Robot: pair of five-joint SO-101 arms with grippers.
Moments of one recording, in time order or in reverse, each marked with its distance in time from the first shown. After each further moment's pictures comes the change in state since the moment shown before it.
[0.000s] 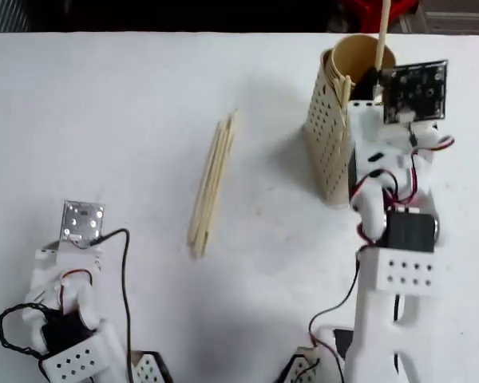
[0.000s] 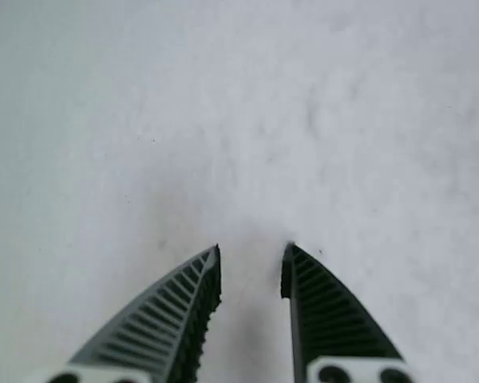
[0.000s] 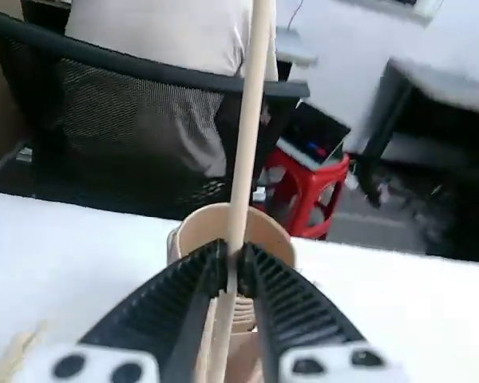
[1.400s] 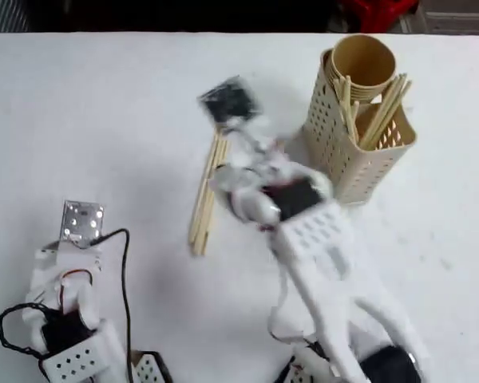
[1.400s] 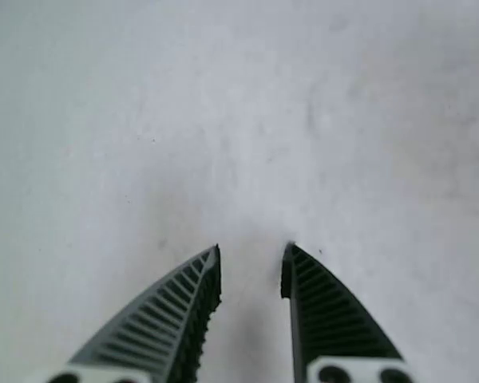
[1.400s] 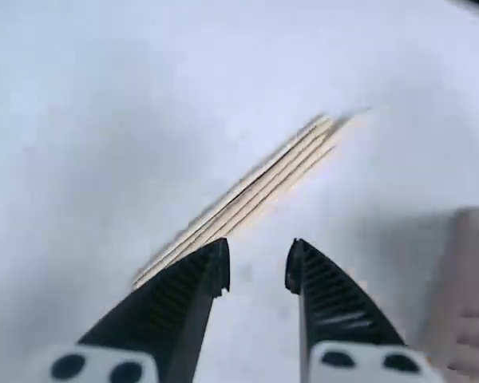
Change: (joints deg) left arm 0.0 0.0 0.0 0.0 0.0; right arm -36.0 21.8 -5.8 25.8 -2.8
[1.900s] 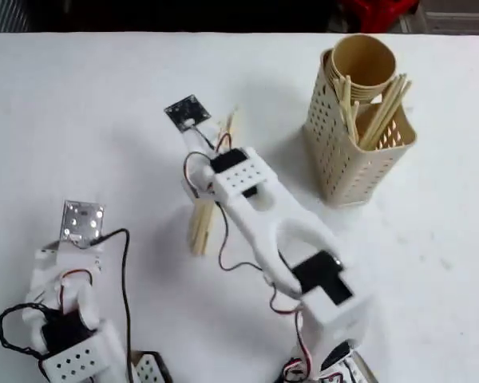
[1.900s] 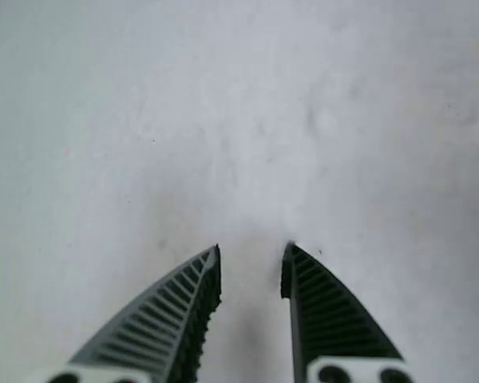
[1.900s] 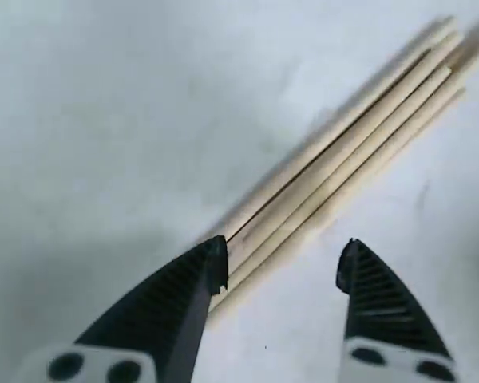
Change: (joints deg) left arm 0.0 0.0 0.0 0.0 0.0; right arm -1.7 37.8 -15.7 -7.5 -4.7
